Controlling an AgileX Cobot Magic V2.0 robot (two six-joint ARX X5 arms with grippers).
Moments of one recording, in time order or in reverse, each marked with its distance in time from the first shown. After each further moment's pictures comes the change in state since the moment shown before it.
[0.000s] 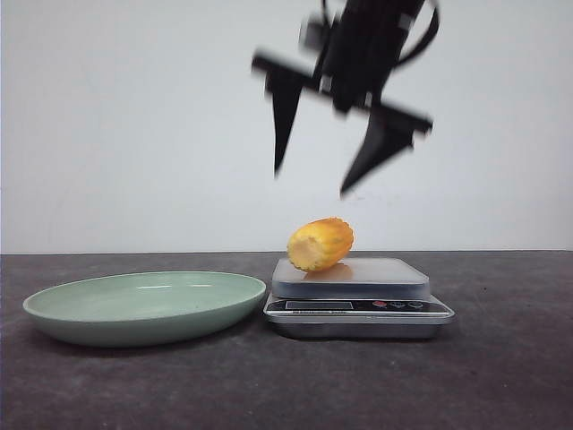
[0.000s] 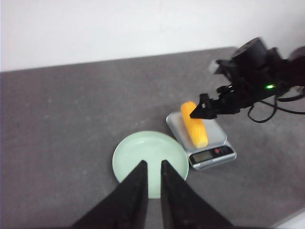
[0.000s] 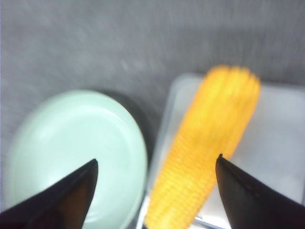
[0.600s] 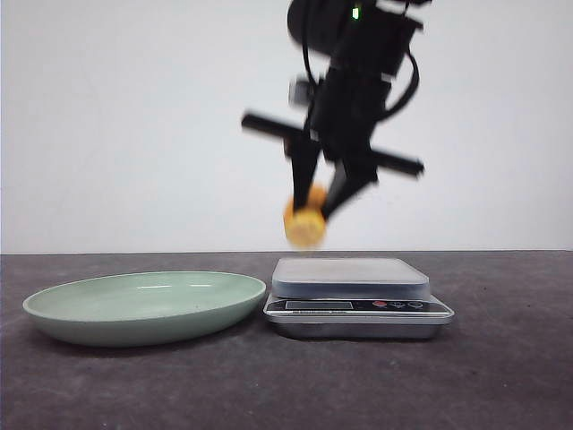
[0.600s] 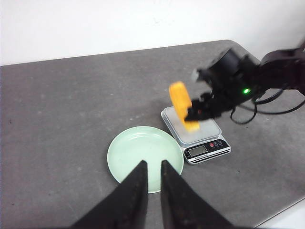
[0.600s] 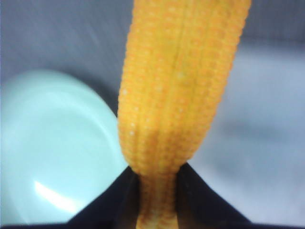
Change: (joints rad) left arm -0.002 0.000 0.000 -0.005 0.026 0.000; right arm 0.018 0.013 0.000 0.105 0.049 0.021
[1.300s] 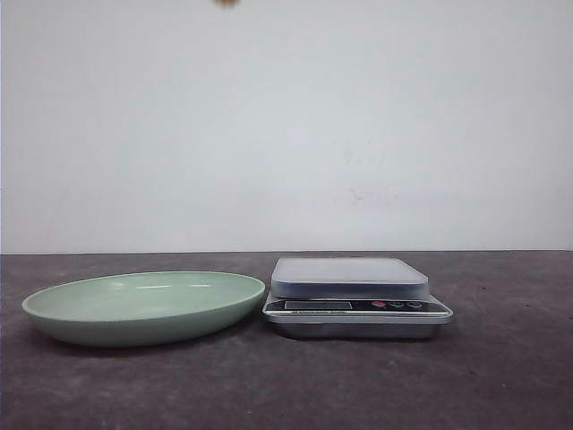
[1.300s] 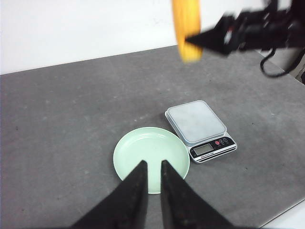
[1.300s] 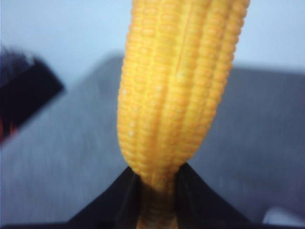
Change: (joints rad) left arm 0.000 0.000 0.000 0.000 -0.006 0.054; right arm 0.159 -0.161 0.153 0.133 0.006 -0.203
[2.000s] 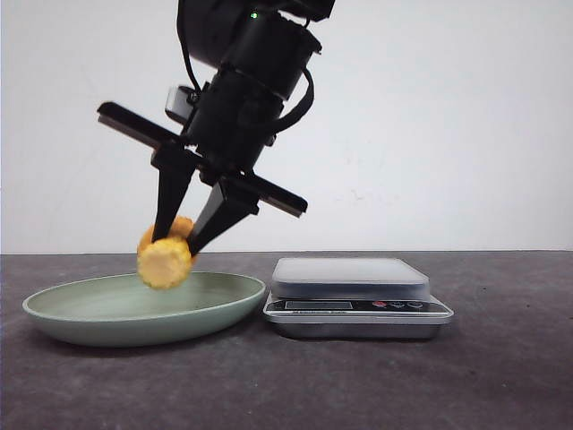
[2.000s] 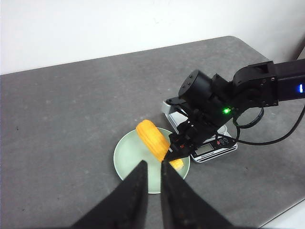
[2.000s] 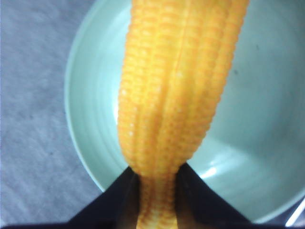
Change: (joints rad) left arm 0.000 0.000 0.000 -0.001 0.000 -0.002; right arm 0.021 0.400 -0.003 -0.238 -0.276 0.208
